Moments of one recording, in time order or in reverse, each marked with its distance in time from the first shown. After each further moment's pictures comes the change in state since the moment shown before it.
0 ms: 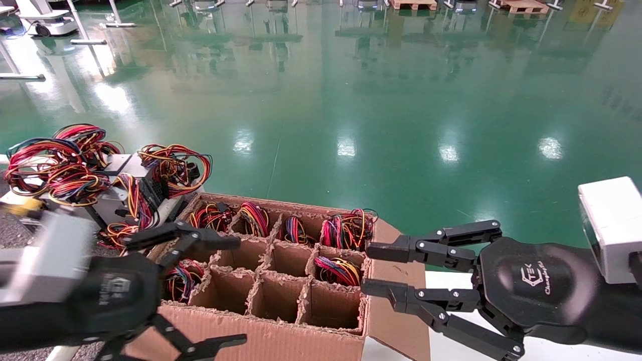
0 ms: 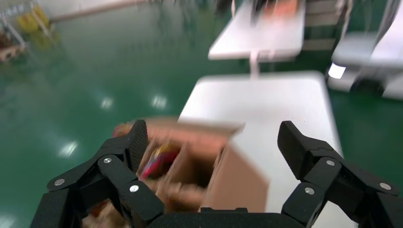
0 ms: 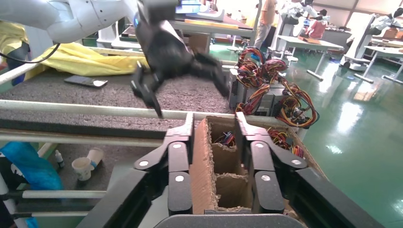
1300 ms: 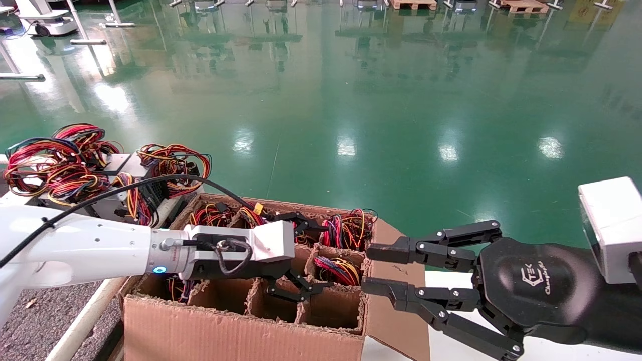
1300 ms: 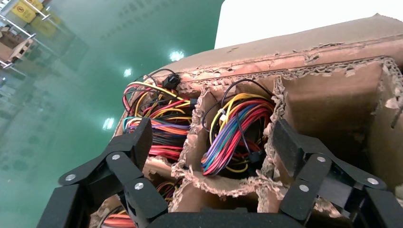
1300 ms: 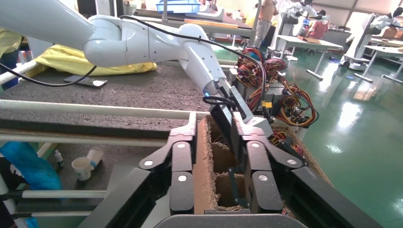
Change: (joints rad) left arm -0.261 0.511 0.195 0.600 0.435 -0.179 0.462; right arm 0.000 0.000 0.000 0.000 0.000 0.000 0.000
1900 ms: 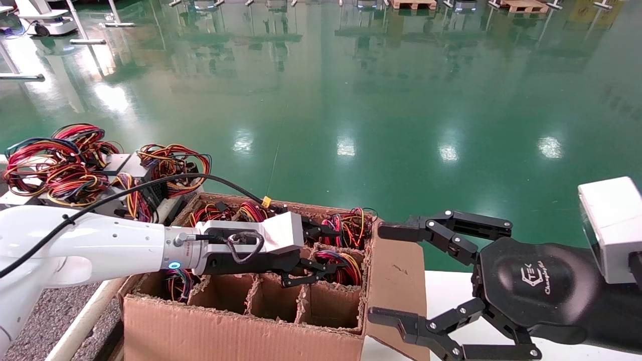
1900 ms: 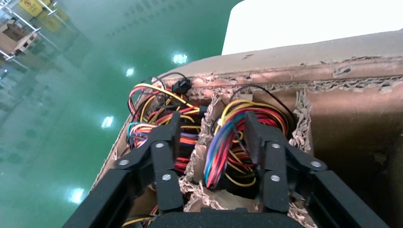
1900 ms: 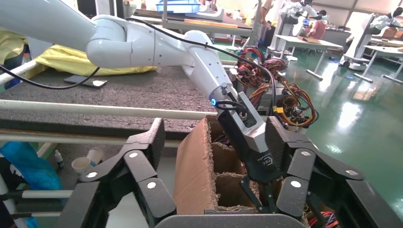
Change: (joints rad) left arm -0.028 0.059 -0.004 0.136 -0.009 -0.013 0.059; right arm 0.000 0.000 0.000 0.000 0.000 0.000 0.000
